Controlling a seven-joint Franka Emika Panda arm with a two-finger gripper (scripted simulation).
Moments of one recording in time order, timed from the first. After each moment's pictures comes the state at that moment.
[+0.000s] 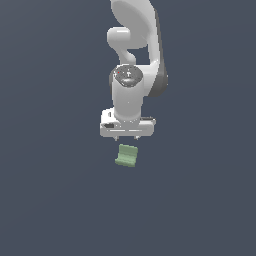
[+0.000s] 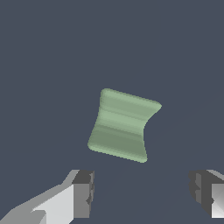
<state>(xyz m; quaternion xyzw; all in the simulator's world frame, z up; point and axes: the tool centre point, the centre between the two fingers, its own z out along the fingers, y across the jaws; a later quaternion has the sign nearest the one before) -0.001 -0.006 0.156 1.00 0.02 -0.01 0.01</state>
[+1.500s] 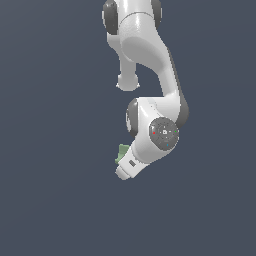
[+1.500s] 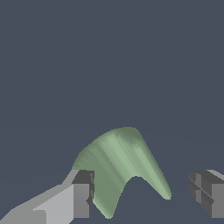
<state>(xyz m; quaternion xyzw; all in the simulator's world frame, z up) 0.069 0.027 0.110 0.90 0.40 -0.15 0.03</state>
